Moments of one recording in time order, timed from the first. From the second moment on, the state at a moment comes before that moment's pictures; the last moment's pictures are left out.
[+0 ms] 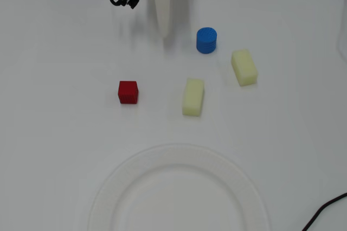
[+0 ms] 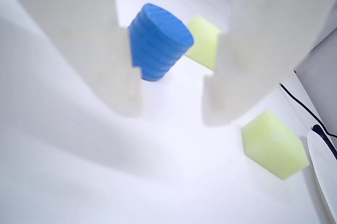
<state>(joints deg) 1.8 196.8 185.9 65.8 -0.3</state>
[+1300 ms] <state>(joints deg) 8.3 133.0 129.8 62.5 -0.3</state>
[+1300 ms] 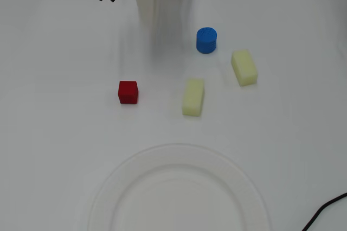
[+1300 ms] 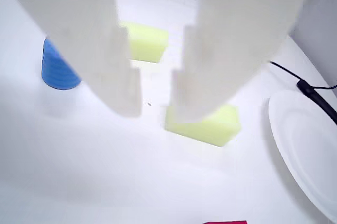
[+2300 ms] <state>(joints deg) 14.3 92.5 112.9 51.5 -16.1</state>
